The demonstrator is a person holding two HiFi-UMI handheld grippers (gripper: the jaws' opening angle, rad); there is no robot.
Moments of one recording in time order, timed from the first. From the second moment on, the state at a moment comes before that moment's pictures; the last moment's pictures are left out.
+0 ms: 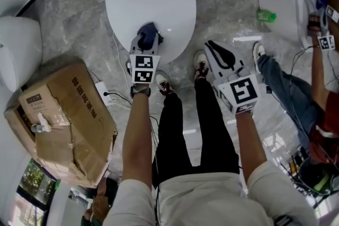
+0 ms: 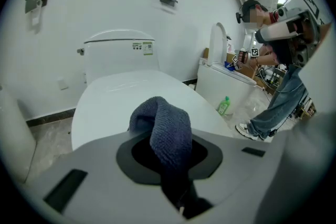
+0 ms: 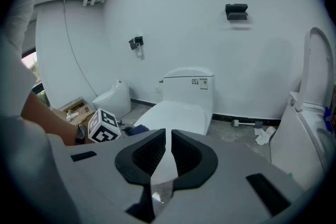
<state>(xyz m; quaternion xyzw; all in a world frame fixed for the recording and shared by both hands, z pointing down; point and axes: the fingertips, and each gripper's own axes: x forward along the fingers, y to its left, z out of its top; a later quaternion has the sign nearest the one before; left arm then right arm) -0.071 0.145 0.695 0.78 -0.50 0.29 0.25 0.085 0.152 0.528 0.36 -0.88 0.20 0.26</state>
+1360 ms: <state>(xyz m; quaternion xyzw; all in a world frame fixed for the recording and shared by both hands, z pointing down) 0.083 0.129 0.679 0.79 -0.48 0.20 0.34 0.173 0.122 0.503 0.38 -0.87 0.19 0.26</state>
